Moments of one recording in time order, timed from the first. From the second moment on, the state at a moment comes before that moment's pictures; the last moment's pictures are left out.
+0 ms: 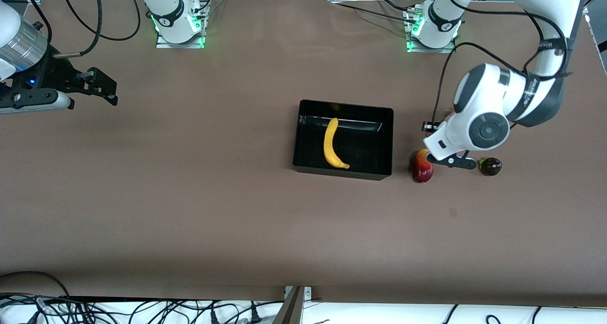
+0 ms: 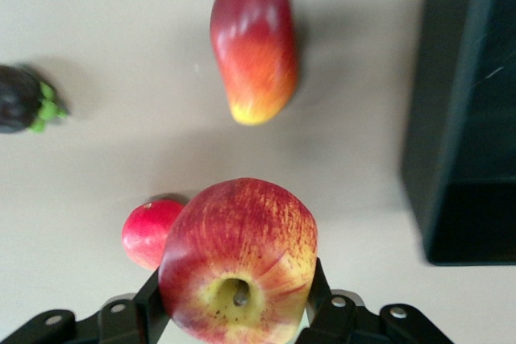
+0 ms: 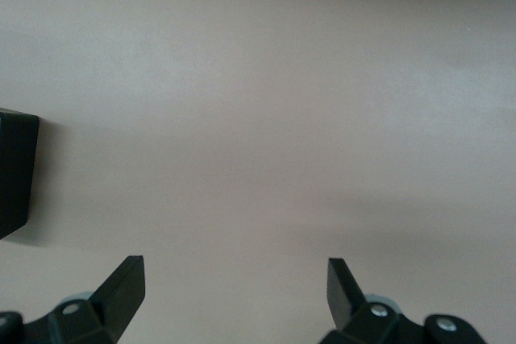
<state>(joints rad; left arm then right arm) 0.01 0.35 -0.24 -1.84 0.12 1.71 -0.10 0.19 0.05 -0.05 -1.53 0.00 1.61 0.04</state>
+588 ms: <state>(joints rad) 0.02 0.35 -0.25 -2.26 0.12 2.20 -0.07 0.19 0.05 -0.05 -1.53 0.00 1.61 0.04</state>
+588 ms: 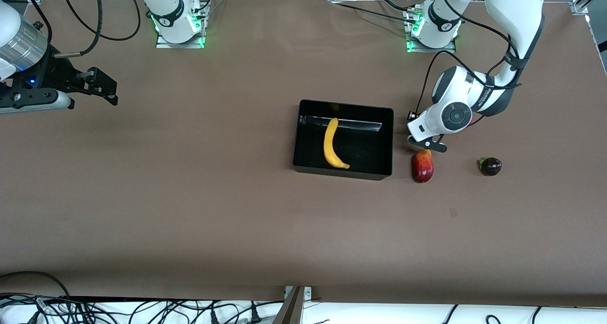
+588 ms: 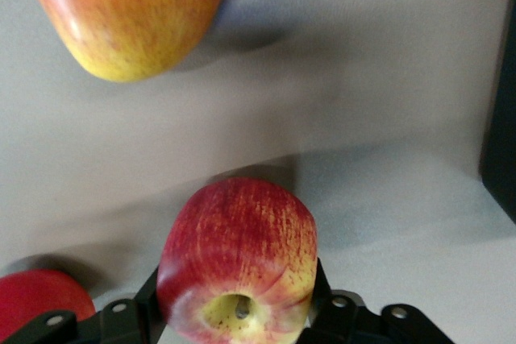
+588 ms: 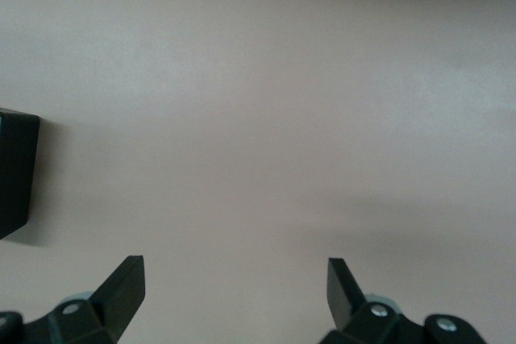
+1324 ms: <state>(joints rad) -0.13 0.30 -0.29 -1.73 0.04 1.78 -0.27 0.19 0.05 -0.05 -1.53 0.00 1.61 0.04</state>
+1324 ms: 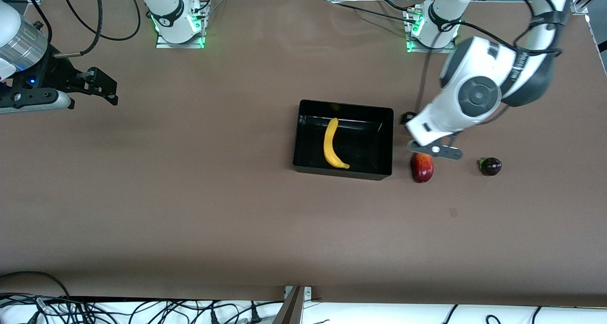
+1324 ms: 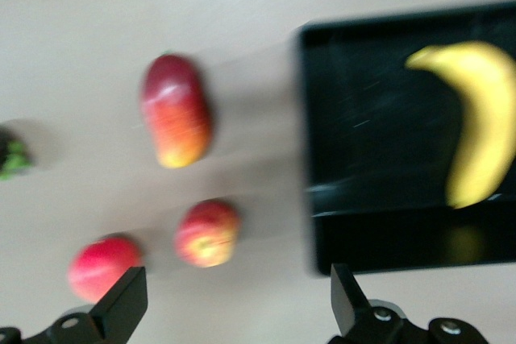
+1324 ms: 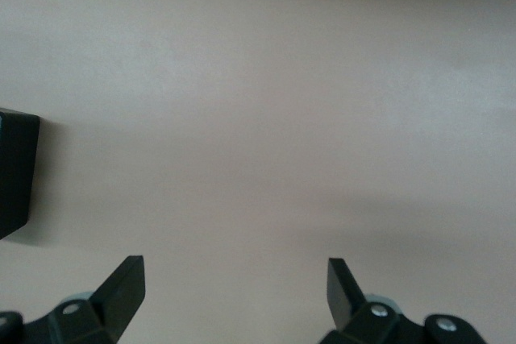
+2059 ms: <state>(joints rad) -0.39 0.69 -0.29 -1.63 0.04 2.24 -0.61 0.19 0.05 -0.05 -1.53 0.00 1.61 0.04</state>
